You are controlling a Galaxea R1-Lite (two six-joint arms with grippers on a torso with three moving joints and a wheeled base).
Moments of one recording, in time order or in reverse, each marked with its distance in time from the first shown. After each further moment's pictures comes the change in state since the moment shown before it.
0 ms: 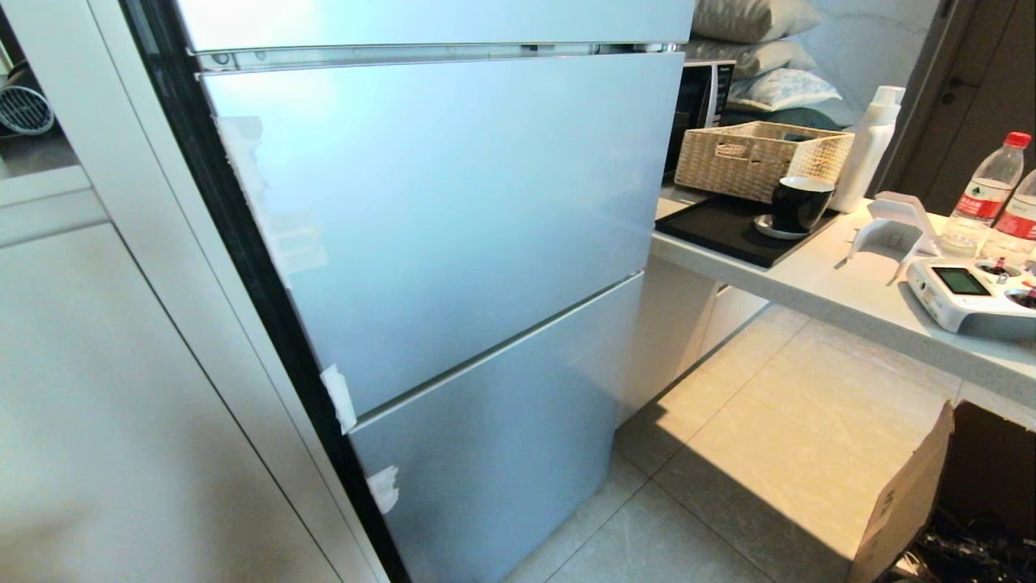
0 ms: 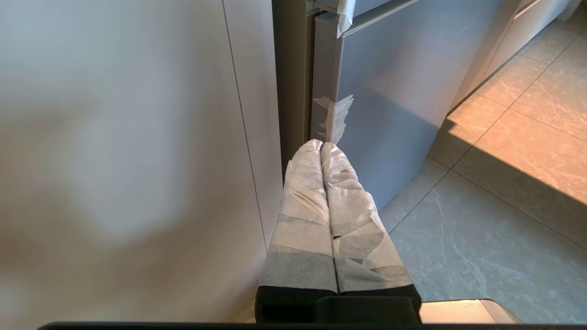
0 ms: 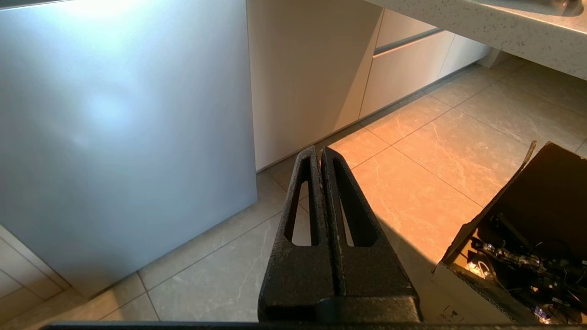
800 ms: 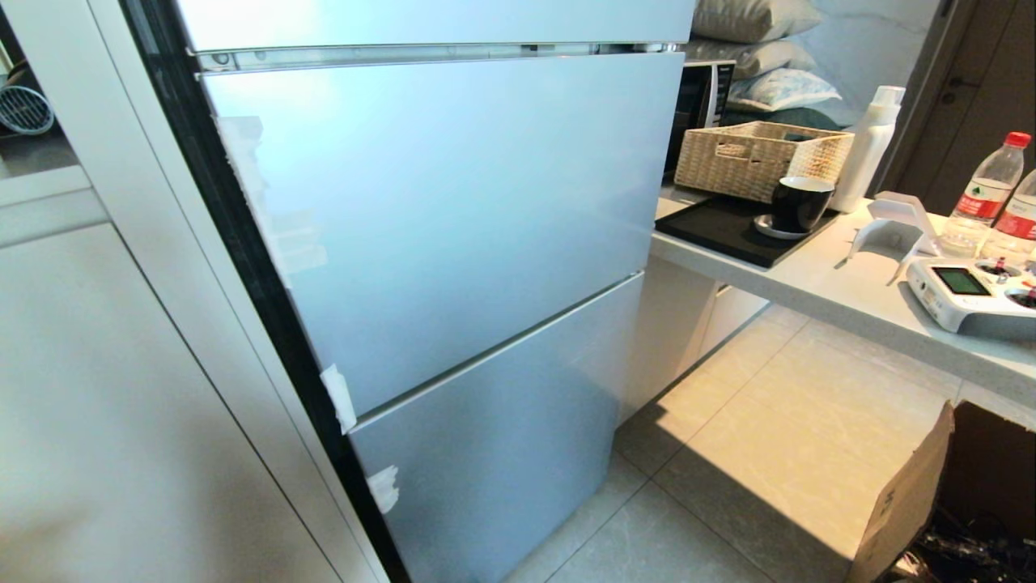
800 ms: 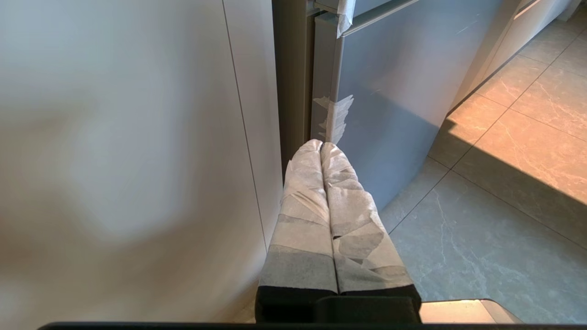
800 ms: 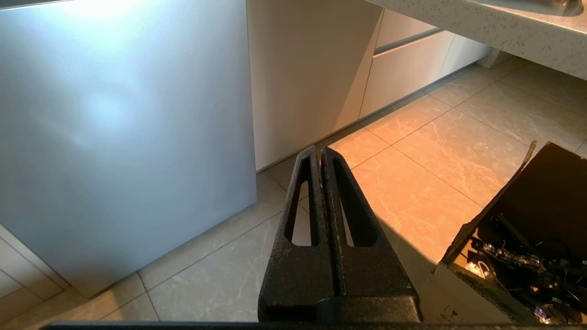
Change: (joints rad) left arm 0.000 0.000 0.000 0.000 0.000 0.000; right arm 0.000 0.000 0.000 0.000 0.000 0.000
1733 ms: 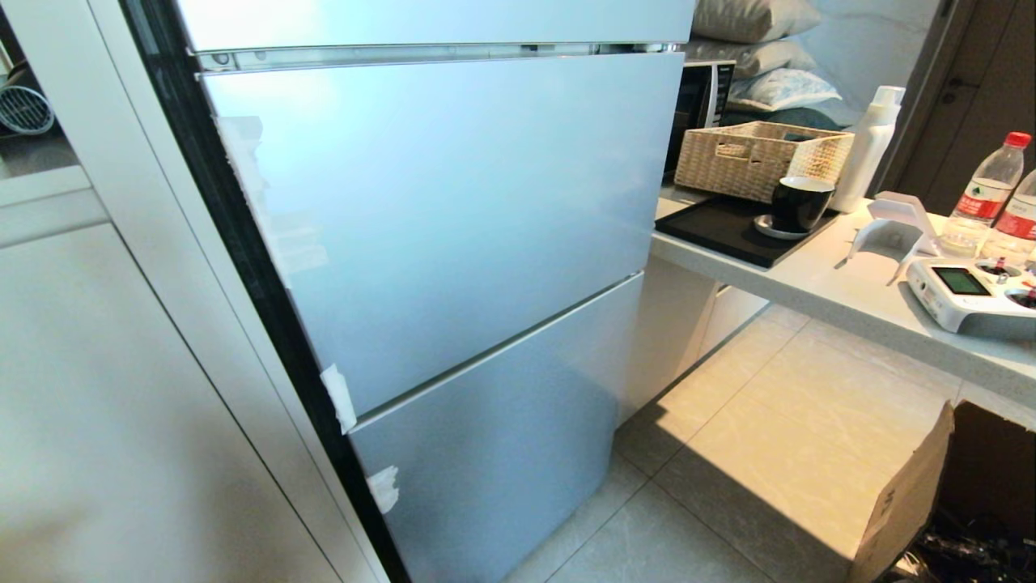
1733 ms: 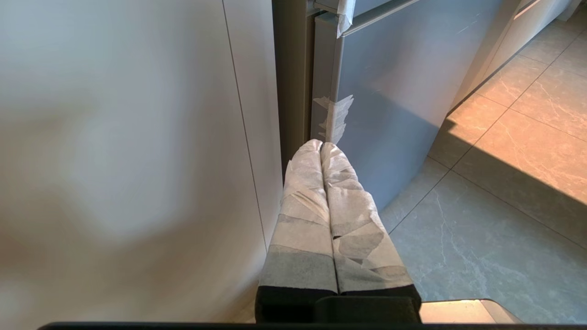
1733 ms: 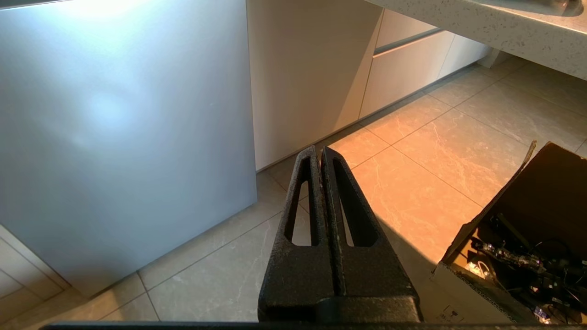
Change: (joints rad) left arm 0.000 0.000 0.000 0.000 0.000 0.000; right arm 0.000 0.000 0.000 0.000 0.000 -0.001
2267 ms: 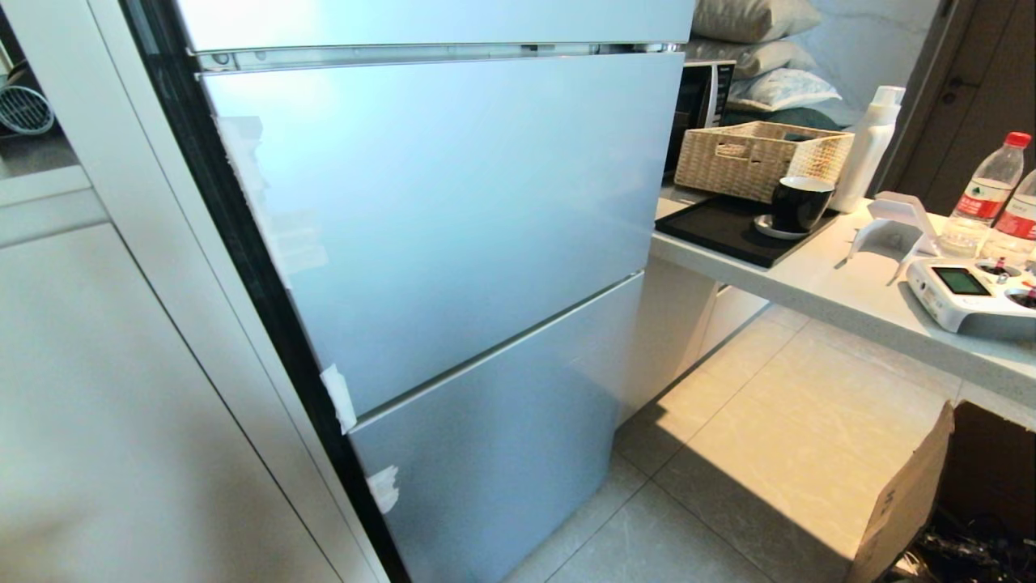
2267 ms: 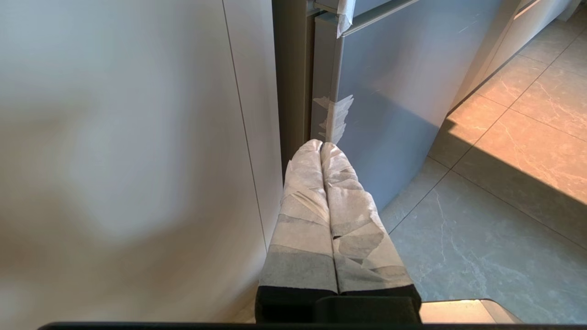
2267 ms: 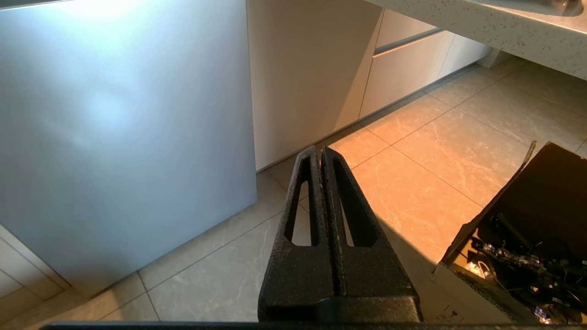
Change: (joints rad) left arm 0.000 0.000 0.000 0.000 0.000 0.000; right arm 0.000 0.000 0.000 0.000 0.000 0.000
